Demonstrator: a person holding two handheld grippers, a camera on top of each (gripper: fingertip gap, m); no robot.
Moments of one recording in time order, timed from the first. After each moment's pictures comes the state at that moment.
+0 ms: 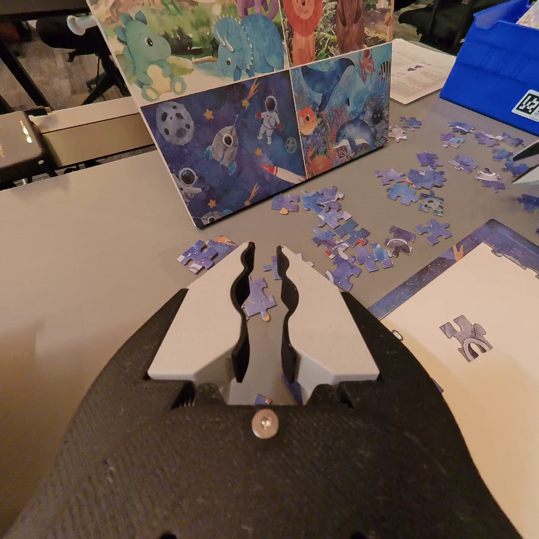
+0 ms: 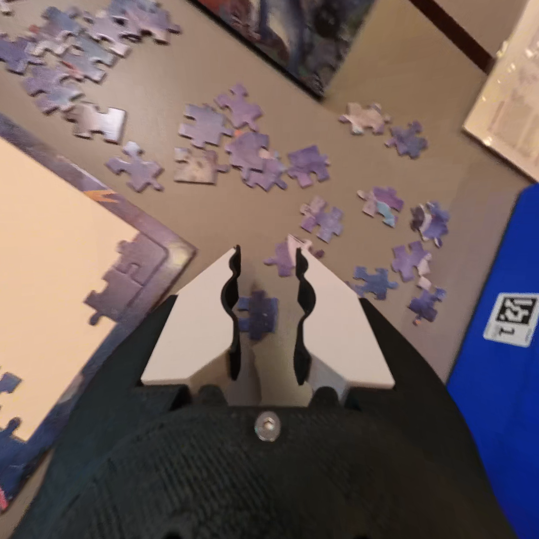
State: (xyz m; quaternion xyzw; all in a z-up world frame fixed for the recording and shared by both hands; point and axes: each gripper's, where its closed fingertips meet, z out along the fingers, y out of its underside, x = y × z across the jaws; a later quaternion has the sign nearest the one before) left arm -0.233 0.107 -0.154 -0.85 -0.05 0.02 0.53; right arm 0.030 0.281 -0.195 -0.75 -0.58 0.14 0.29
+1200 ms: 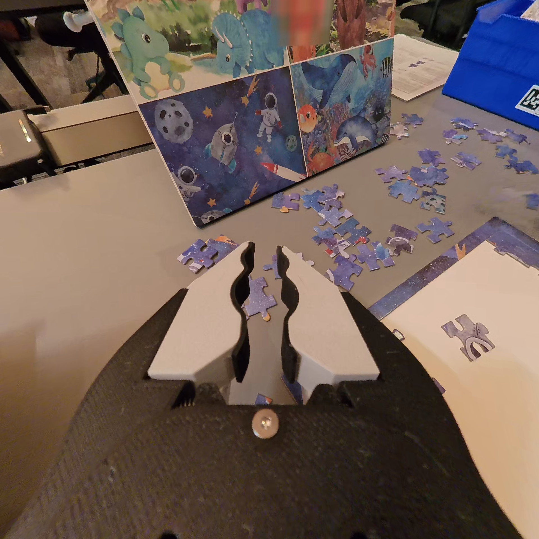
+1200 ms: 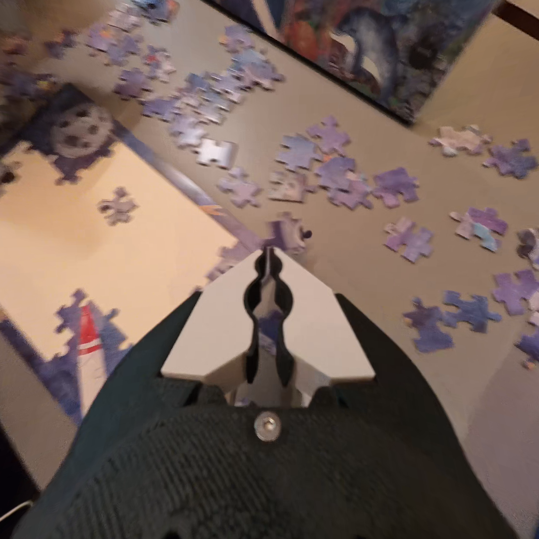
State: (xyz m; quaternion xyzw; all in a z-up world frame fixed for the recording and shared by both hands) left arm -0.233 0.107 -0.155 -0.85 -0.05 0.02 0.53; right arm 0.007 0.208 -0.179 -0.71 -0.60 0.27 0.26
